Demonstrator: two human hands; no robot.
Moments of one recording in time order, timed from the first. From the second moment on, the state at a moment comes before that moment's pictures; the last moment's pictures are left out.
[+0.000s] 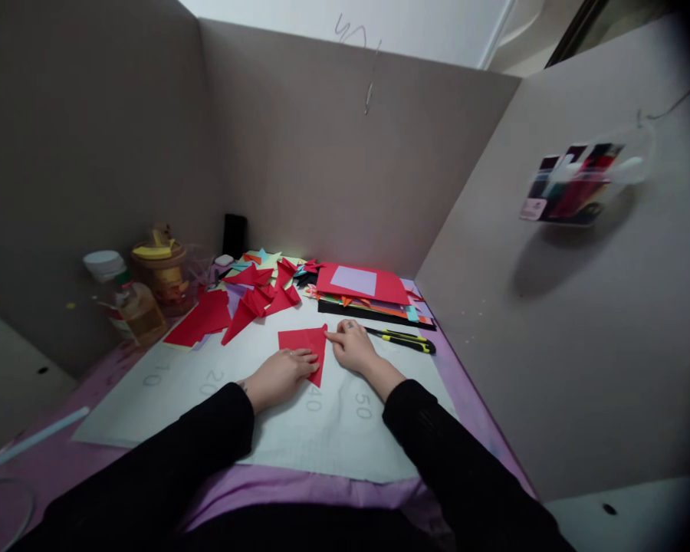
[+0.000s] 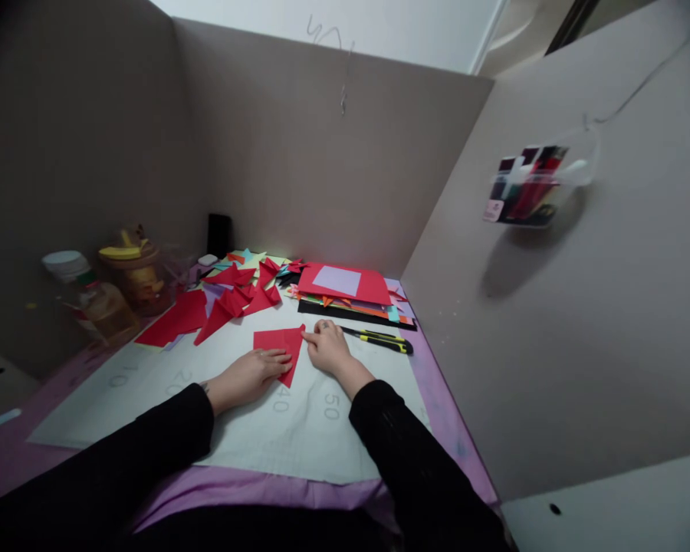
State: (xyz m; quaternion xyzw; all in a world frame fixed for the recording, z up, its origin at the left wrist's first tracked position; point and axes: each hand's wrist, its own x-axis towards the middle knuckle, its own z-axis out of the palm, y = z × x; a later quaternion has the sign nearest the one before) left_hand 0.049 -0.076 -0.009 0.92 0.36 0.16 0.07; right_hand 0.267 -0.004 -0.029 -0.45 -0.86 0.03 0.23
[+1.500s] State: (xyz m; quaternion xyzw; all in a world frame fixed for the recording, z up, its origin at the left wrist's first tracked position) left_hand 0.060 -0.091 -0.004 0.89 0.43 0.14 0.00; right_hand 0.226 0.055 -0.039 -0.30 -0.92 0.19 0.18
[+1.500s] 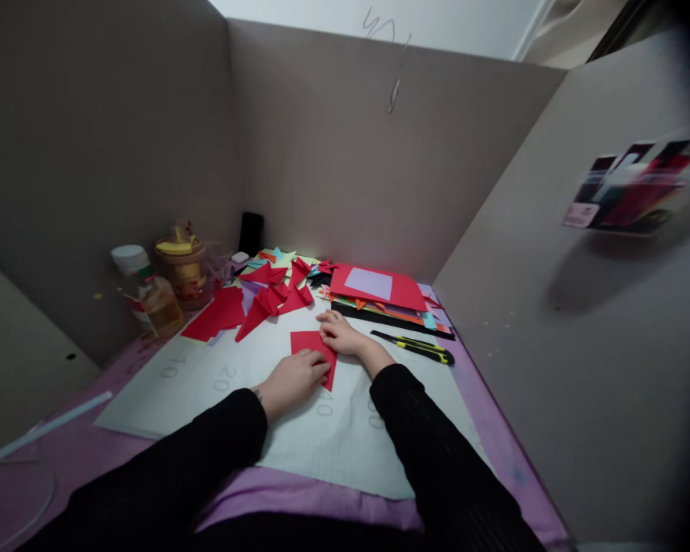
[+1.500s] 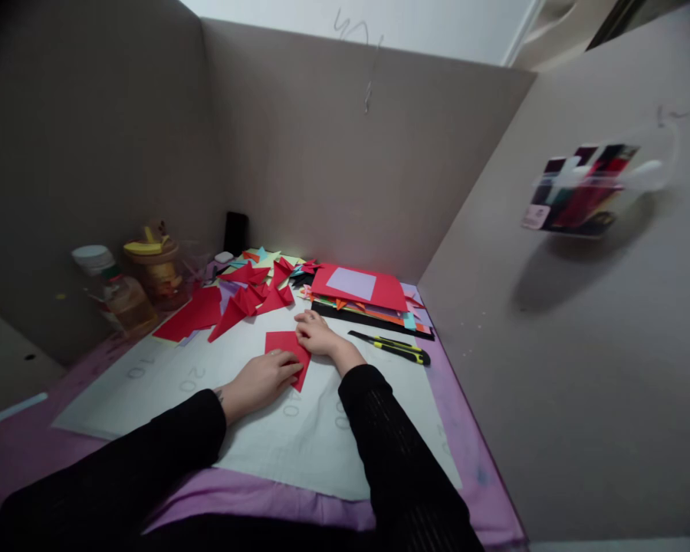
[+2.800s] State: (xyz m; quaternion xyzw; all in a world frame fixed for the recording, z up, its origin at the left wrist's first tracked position) left_hand 0.061 -0.087 -0.009 0.90 0.41 0.13 -0.02; right_hand 0.231 0.040 -0.028 -0.31 -0.88 0.19 0.29
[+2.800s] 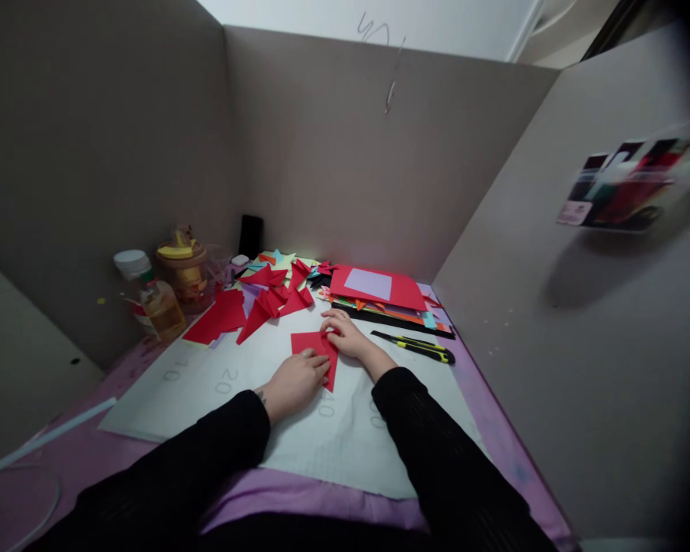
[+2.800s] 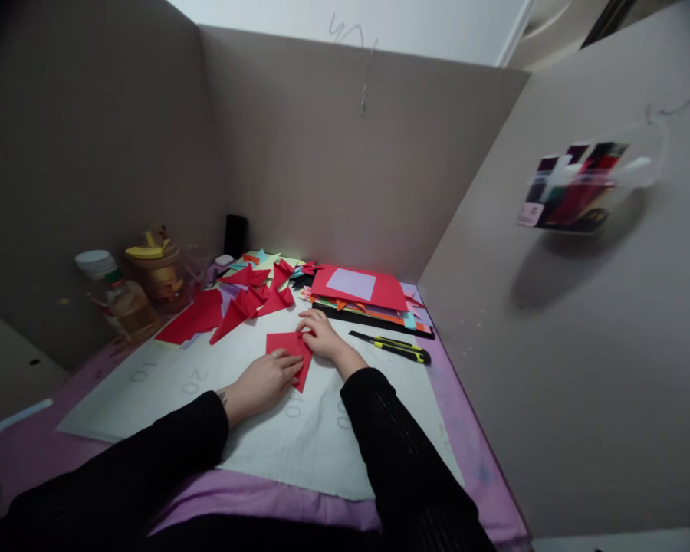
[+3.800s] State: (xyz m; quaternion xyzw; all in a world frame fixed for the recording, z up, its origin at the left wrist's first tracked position) left_hand 0.058 -0.089 -0.005 0.89 0.43 0.14 -0.02; right_hand 0.258 0.007 -0.025 -0.45 -0.86 -0.01 0.25
